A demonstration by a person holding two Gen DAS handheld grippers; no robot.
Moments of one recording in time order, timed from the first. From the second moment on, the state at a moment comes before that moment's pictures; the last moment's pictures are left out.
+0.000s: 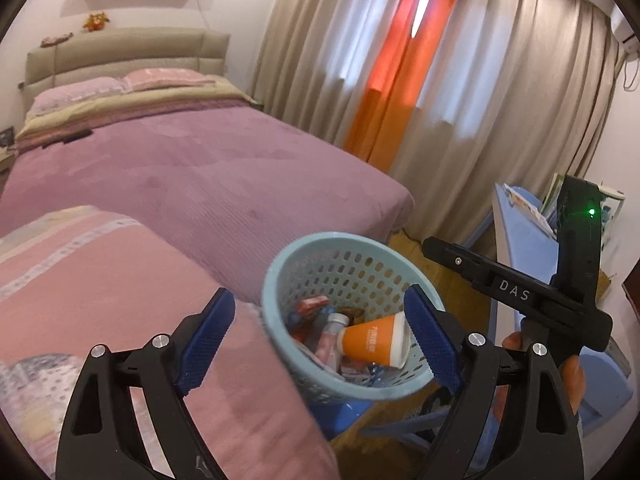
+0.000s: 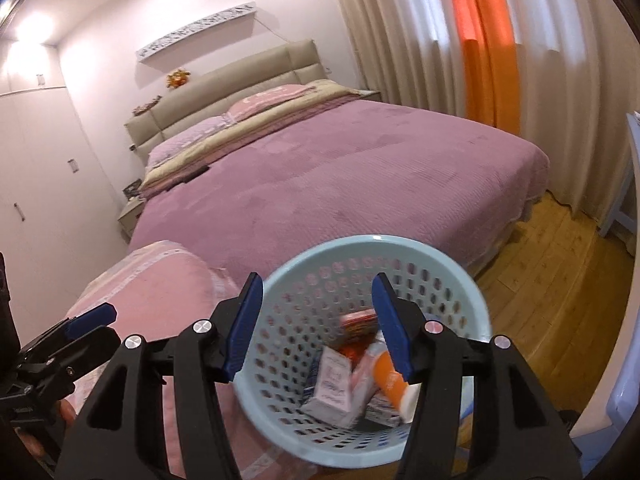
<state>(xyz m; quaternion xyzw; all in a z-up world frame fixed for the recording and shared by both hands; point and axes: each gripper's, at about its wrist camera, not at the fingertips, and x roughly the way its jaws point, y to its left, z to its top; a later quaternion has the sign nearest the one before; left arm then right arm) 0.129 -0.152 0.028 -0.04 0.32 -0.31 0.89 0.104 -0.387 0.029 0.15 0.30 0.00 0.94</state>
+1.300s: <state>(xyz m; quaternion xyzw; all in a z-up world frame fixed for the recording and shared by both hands) 0.064 0.094 -0.027 -0.05 0.33 0.01 0.94 0.125 -0.096 -0.036 0.01 0.40 0.20 0.89</state>
